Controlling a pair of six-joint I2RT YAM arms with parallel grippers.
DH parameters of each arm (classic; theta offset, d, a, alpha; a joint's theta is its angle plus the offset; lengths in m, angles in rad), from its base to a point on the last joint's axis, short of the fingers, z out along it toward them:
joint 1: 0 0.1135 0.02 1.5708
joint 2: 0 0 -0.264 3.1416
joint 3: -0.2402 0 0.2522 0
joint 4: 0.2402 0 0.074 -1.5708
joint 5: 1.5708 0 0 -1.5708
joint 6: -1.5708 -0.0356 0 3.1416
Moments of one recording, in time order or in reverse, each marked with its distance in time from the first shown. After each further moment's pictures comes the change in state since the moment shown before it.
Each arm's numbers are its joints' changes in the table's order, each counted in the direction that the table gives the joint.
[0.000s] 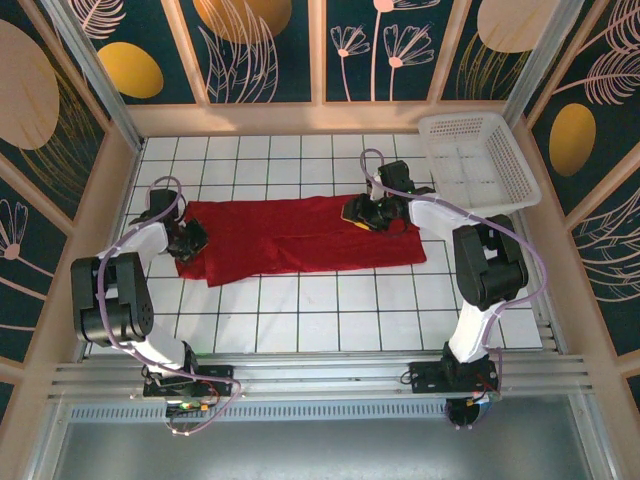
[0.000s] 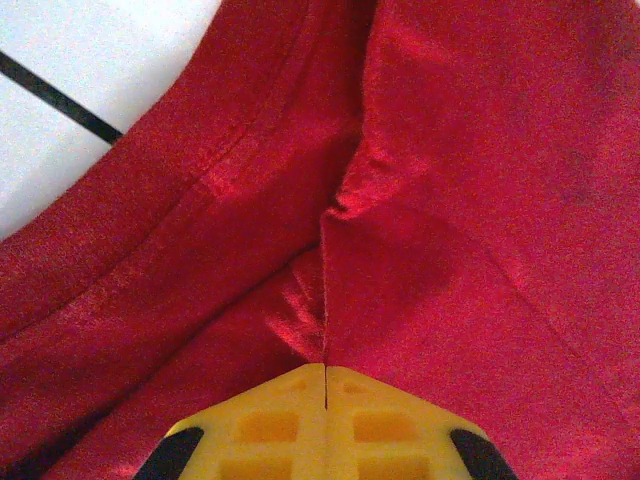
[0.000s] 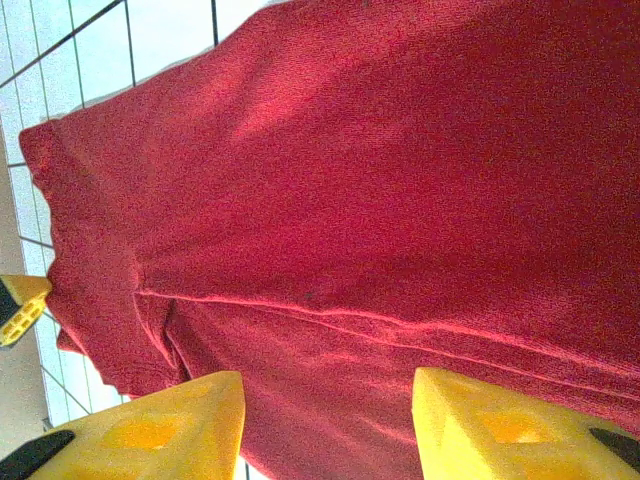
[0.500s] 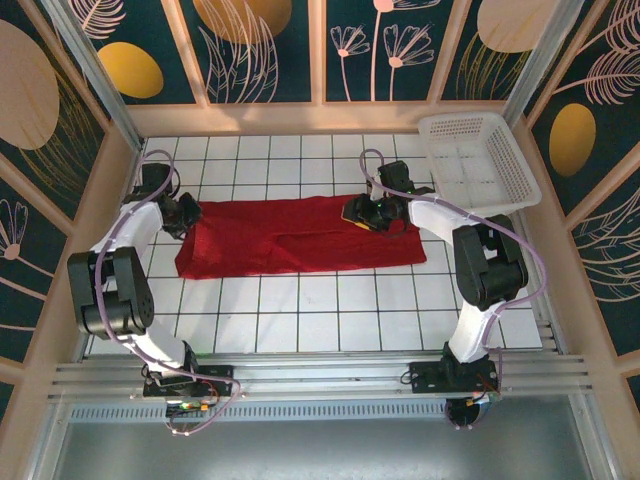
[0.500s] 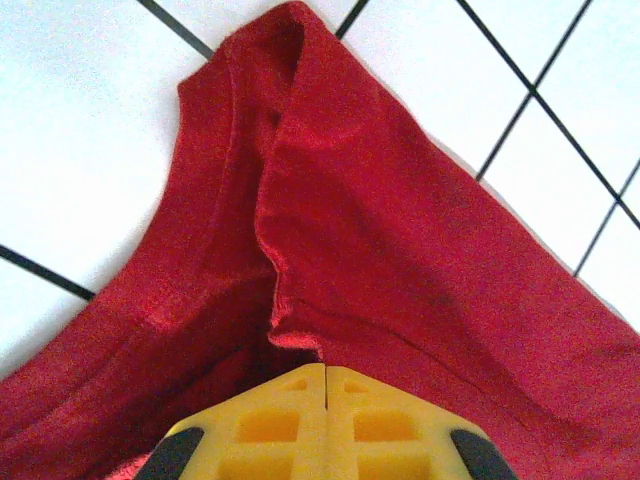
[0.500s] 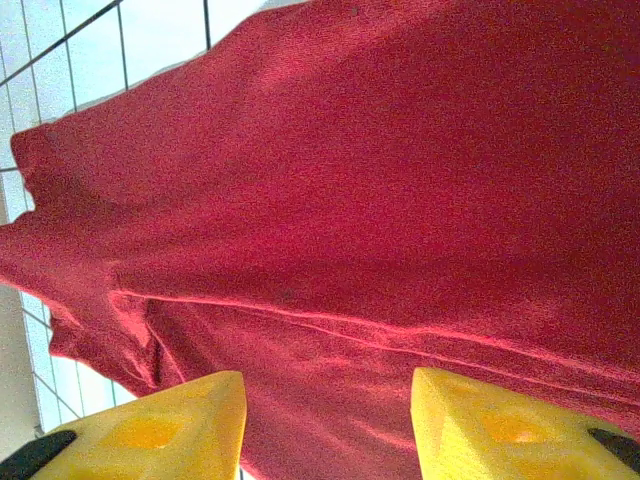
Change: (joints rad) left arm 0.000 -0.068 -0.224 0.076 -0.056 -0.009; right arm 0.001 0.000 0.000 0.000 0.024 0.000
